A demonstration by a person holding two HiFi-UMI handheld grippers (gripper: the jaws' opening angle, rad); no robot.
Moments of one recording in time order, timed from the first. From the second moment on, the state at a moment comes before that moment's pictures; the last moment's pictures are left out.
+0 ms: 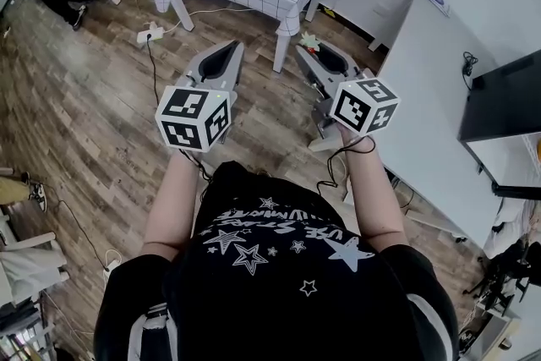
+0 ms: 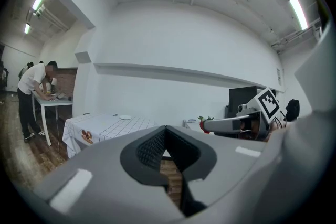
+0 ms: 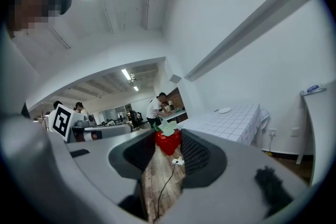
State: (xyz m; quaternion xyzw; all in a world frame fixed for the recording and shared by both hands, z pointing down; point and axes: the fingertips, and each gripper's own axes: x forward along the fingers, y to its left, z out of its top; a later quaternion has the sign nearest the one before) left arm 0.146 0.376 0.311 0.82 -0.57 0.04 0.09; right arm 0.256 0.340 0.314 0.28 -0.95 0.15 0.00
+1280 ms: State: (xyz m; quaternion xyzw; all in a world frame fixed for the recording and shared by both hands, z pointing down) left arm 0.024 0.284 0.331 0.82 -0.56 0.04 0.11; right arm 0.150 0.231 0.348 0.31 -0.93 0.21 0.01
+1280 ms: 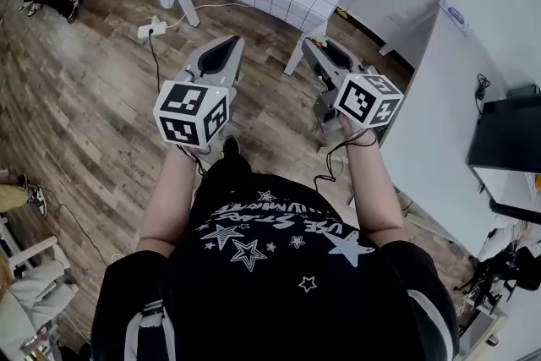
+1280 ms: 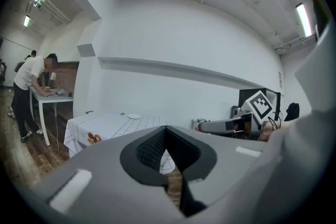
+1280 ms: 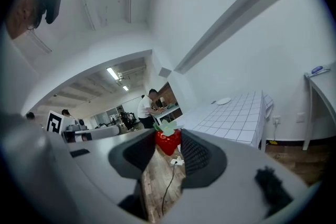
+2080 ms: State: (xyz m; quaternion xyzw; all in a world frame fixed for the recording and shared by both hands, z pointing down) left arm -0.095 0.217 0.337 0.84 -0.53 0.02 0.13; right arm 0.040 0.167 0.354 0.35 -0.91 0.22 0.02
